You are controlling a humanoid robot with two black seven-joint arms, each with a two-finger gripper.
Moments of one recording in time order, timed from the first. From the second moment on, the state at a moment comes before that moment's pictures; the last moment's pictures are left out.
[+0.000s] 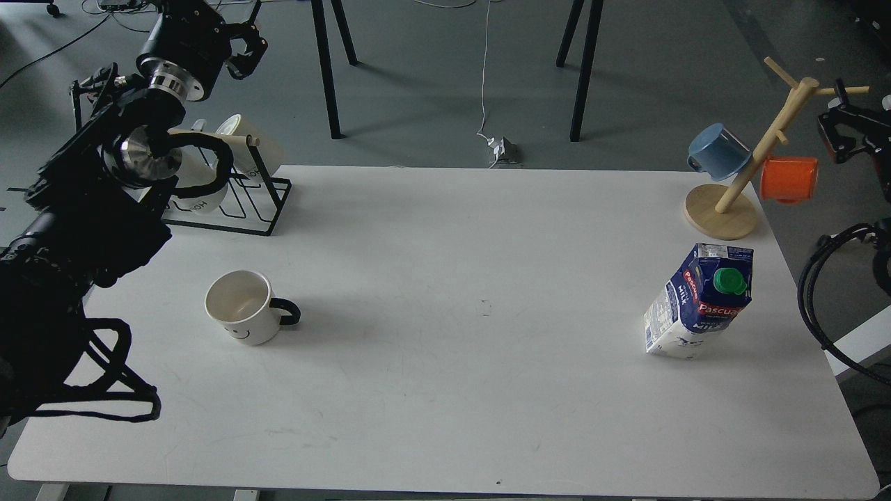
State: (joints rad) left arm -1.07 0.20 -0.78 -0.32 0.02 -0.44 -0.29; right arm 0.54 -0.54 1.27 0.71 0.32 0.49 0.03
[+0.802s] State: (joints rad) left arm -0.90 0.59 -0.76 -0.79 0.07 -0.49 -0.27; right arm 0.54 -0.54 1.27 0.72 0.32 0.49 0.03
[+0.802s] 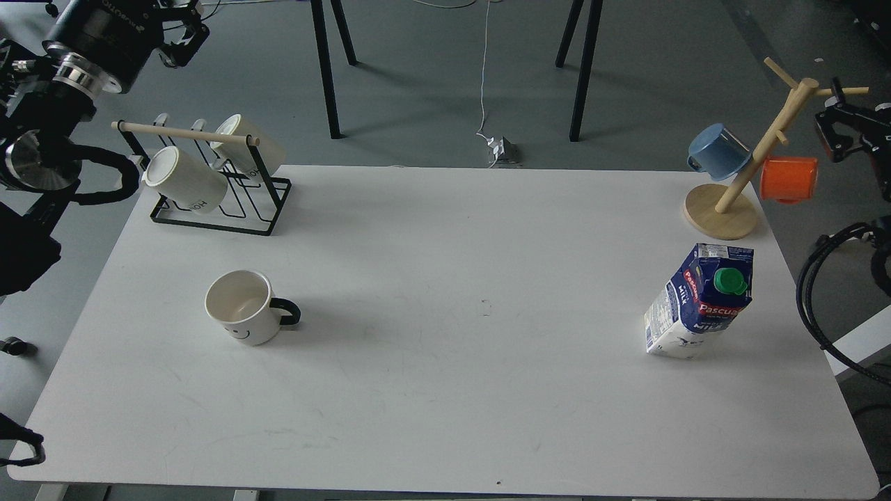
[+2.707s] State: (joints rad) left arm -0.65 0.71 -0.28 -0.85 1.97 0.01 -0.36; right arm 0.58 -0.55 1.25 0.72 0.32 0.49 0.04
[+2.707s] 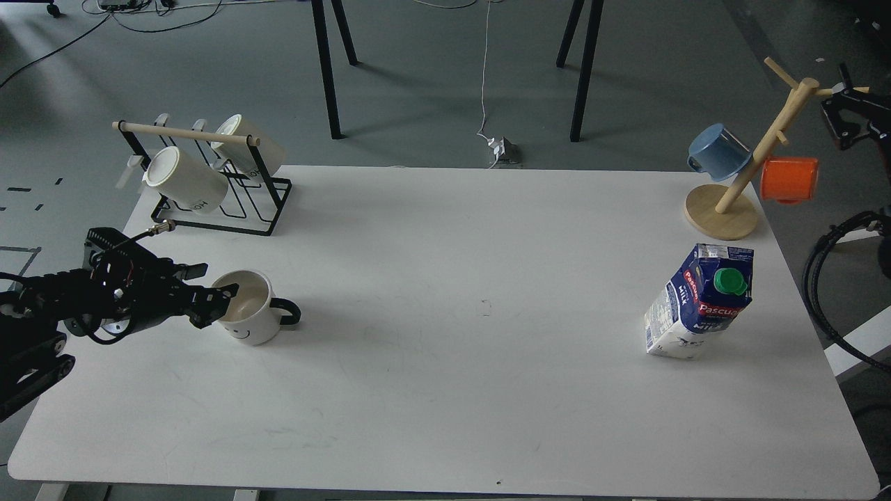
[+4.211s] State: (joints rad) left arm -1.01 0.35 -0.28 -1.01 2.04 -0.36 -0.33; right arm 0.57 -0.61 1.27 0.72 0.32 0.49 0.04
